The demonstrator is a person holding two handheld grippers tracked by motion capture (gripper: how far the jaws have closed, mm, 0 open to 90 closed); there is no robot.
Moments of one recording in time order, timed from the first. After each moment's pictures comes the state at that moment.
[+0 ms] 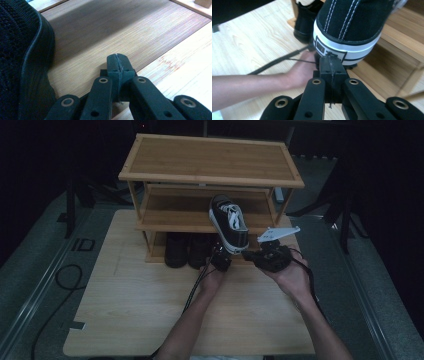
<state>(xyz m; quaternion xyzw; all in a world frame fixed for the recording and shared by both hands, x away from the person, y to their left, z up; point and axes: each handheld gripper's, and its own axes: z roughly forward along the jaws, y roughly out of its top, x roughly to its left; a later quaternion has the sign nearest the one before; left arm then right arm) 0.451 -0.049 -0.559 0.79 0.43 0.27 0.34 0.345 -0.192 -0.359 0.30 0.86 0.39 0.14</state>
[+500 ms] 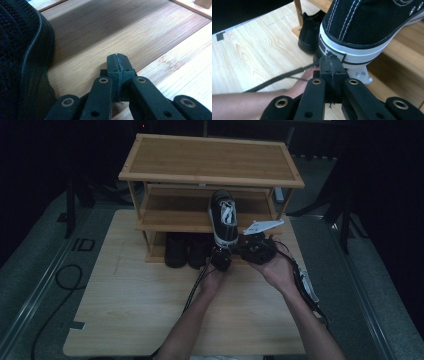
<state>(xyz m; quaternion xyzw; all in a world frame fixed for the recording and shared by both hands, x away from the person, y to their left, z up) 0.451 -0.048 -0.559 0.80 0.43 0.26 0.33 0.371 -0.160 -0.364 0.29 0.86 0.41 0.13</state>
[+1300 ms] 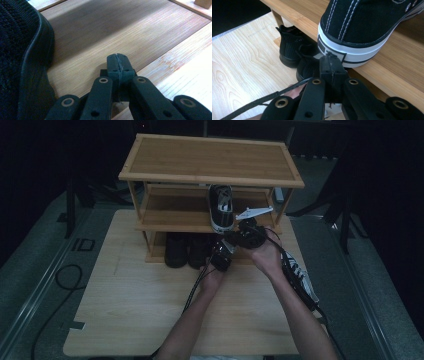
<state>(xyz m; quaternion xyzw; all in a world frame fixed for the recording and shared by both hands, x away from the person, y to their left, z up) 0.451 -0.047 -0.558 0.80 0.43 0.27 0.33 0.416 -0.144 -0.370 0.33 0.84 0.41 0.15</state>
